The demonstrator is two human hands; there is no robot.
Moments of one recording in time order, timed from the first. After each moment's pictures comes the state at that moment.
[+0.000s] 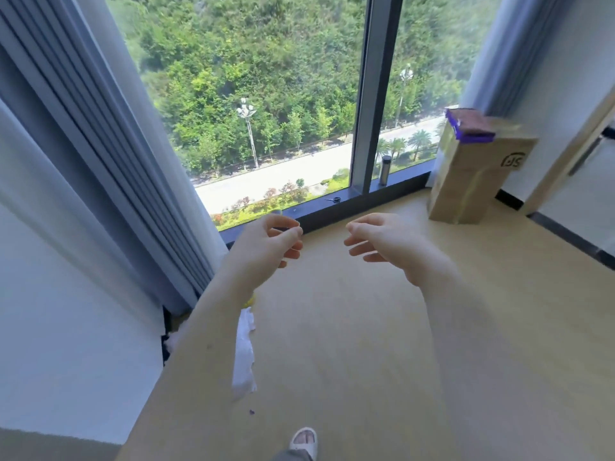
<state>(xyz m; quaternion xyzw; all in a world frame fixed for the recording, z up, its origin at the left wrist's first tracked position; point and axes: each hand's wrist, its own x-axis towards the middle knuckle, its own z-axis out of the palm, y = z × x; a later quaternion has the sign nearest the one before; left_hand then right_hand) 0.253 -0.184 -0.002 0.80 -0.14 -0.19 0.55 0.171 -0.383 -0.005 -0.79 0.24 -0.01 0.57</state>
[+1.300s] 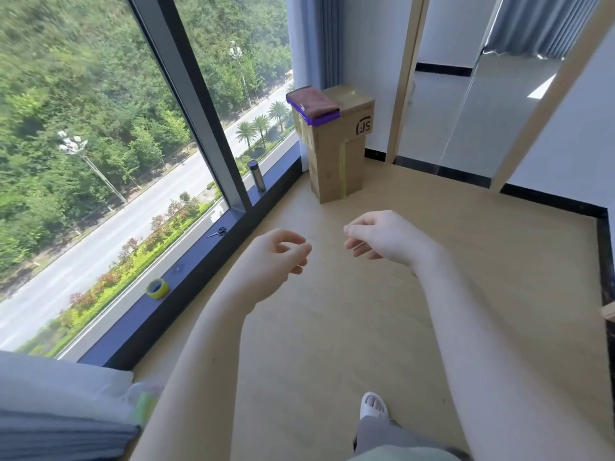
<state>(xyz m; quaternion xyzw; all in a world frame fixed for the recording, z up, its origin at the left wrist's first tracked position) 0.377 -0.535 -0.023 0.78 -0.38 -0.36 0.33 0.214 -0.672 -0.036 -0.70 0.46 -0.10 0.53</state>
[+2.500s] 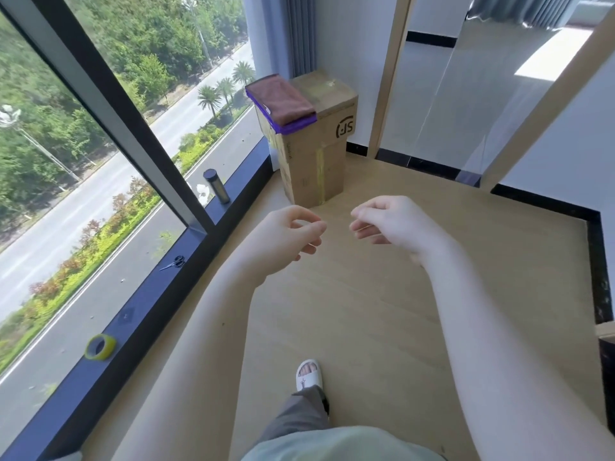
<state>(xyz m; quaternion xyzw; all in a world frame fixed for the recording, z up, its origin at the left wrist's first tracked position) 0.516 -0.885 -0.048 0.74 -0.42 -0.44 0.29 0.336 -0.991 -0.070 -0.64 0.52 -0.15 0.54</state>
